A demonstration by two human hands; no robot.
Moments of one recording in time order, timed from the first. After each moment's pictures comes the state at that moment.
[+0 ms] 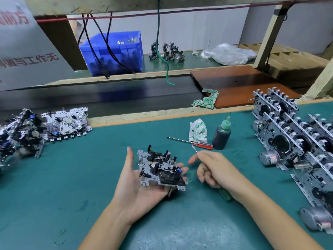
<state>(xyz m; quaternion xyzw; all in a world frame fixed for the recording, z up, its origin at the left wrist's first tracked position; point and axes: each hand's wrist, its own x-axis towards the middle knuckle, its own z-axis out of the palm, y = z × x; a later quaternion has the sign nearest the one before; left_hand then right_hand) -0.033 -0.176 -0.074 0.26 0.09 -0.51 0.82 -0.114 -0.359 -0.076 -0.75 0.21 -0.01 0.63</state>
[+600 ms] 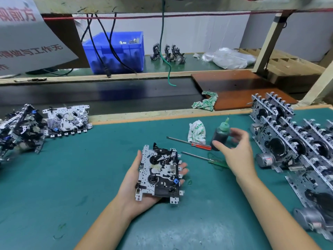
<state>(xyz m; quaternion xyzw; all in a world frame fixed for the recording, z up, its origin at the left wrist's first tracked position) -0.029 -0.178 -0.093 0.34 0.04 -0.52 0.78 -0.110 -0.403 -0.087 -0.75 0.36 -0.32 0.46</state>
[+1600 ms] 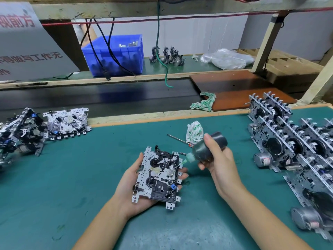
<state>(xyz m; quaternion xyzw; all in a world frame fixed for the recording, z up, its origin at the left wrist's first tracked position) -0.024 -0.176 -0.095 0.30 -0.01 -0.58 0.76 -0.112 -0.348 -0.067 -0.52 0.23 -0.26 0.78</state>
